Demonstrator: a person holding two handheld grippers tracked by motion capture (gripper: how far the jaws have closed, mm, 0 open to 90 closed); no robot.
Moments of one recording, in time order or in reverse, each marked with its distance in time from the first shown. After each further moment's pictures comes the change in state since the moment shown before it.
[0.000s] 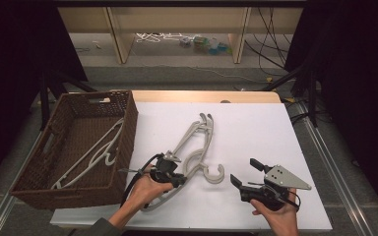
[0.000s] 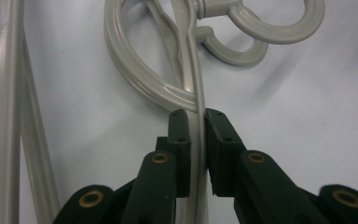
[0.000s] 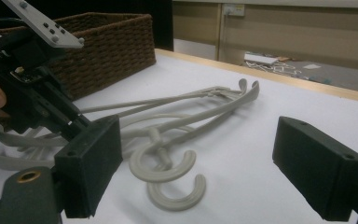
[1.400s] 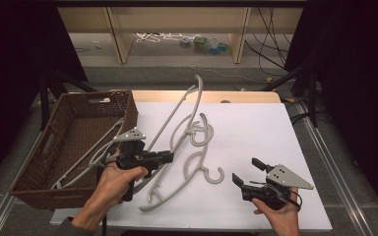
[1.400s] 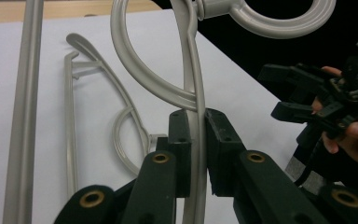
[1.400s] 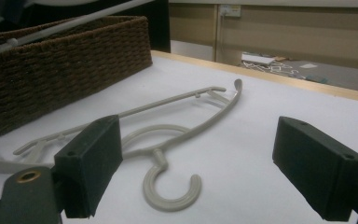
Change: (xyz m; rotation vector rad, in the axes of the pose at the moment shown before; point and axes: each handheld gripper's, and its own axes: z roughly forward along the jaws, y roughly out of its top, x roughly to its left) left arm -0.005 0.020 -0.125 -0.405 -0.125 -0.153; right arm -0.002 0.000 -0.003 0.015 -0.013 0.034
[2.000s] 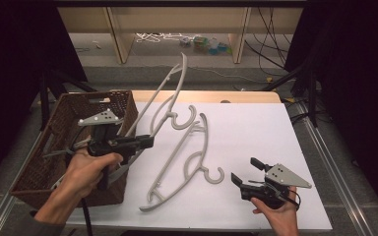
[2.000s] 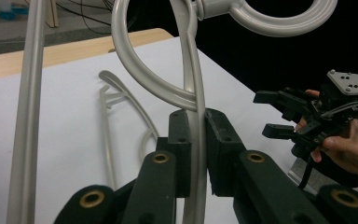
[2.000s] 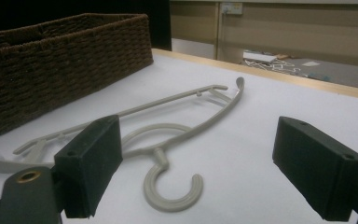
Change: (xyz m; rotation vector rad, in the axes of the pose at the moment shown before) left arm 0.002 0.039 -0.062 -0.041 0.065 0.054; right arm 0.000 -0.001 0.004 0.002 0.011 0.001
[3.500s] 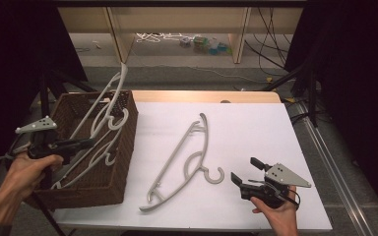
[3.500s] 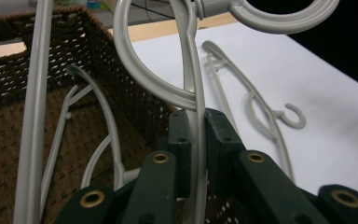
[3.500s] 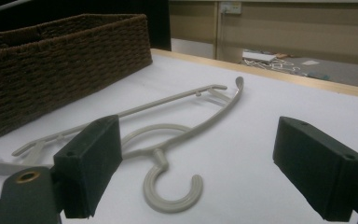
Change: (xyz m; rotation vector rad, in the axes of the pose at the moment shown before) left arm 0.122 -0.059 -0.079 0.032 0.184 0.007; right arm 0.000 0.000 0.002 -0.007 -0.008 0.010
